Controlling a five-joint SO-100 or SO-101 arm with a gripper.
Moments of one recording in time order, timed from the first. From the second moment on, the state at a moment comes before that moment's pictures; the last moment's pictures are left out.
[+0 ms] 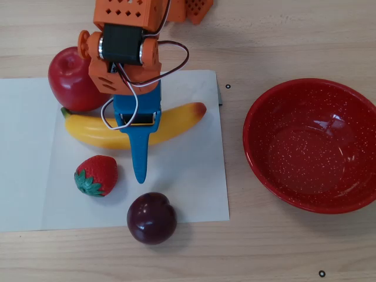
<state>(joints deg) -9.4 73.9 91.6 71.7 5.4</state>
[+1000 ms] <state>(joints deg) -8.7 76.4 94.2 71.9 5.6</state>
